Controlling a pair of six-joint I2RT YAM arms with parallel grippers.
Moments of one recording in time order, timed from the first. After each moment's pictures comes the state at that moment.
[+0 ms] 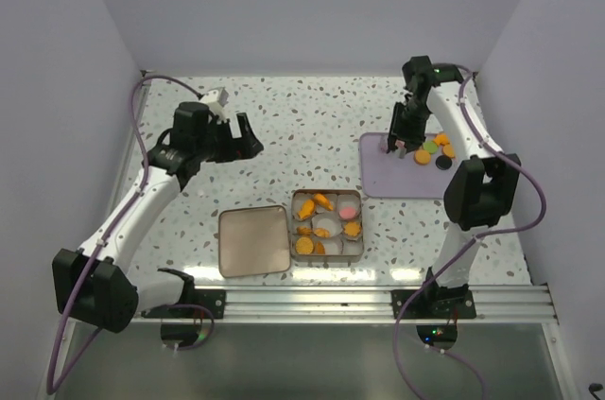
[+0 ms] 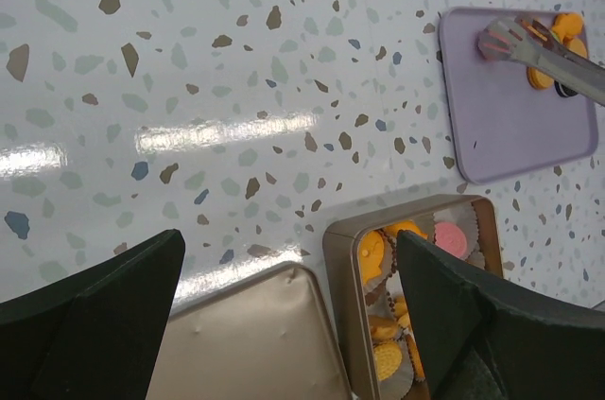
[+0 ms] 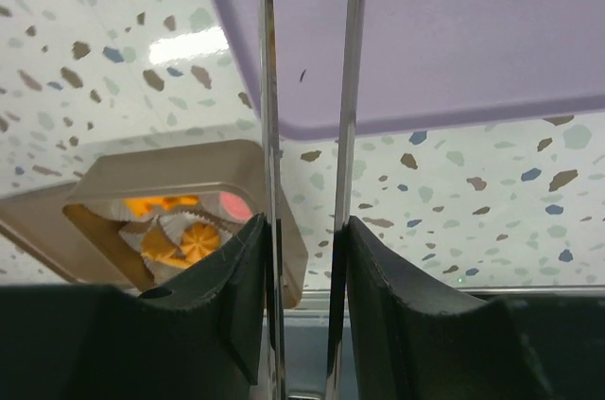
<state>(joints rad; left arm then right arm) -0.28 1.24 1.04 -0.43 0.20 -0.42 0.14 1.91 1.84 -1.33 -0.04 0.43</state>
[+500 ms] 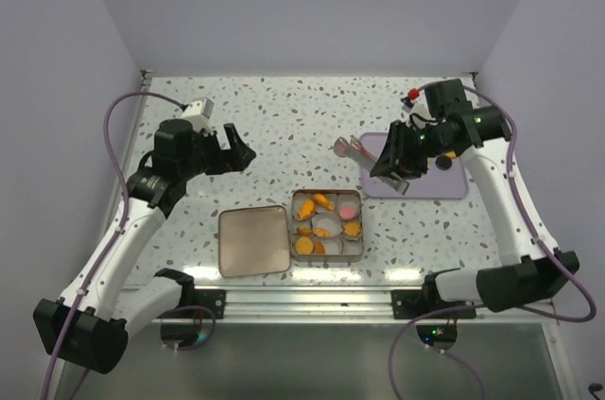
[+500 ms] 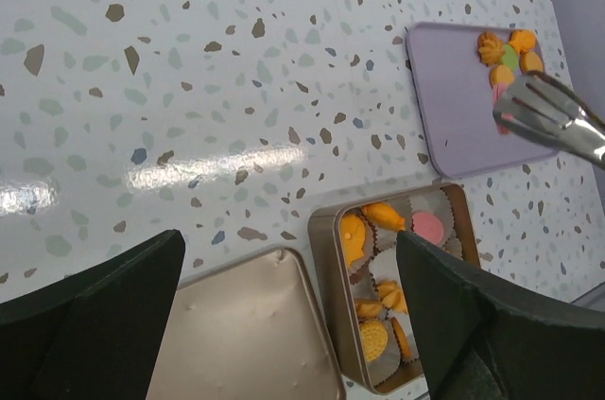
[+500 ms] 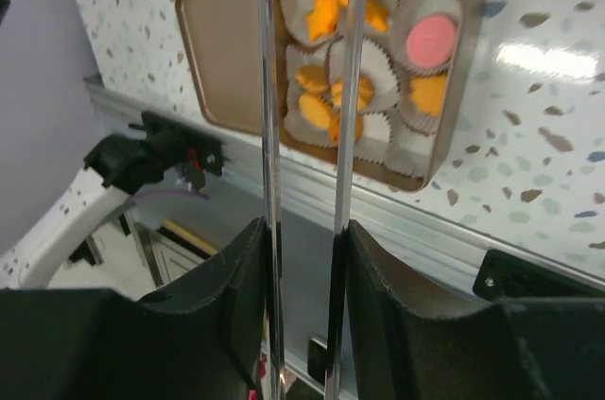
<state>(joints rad) -0.28 1.01 0.96 -0.45 0.19 -0.44 0.20 1.40 1.62 -1.32 -0.47 0.43</state>
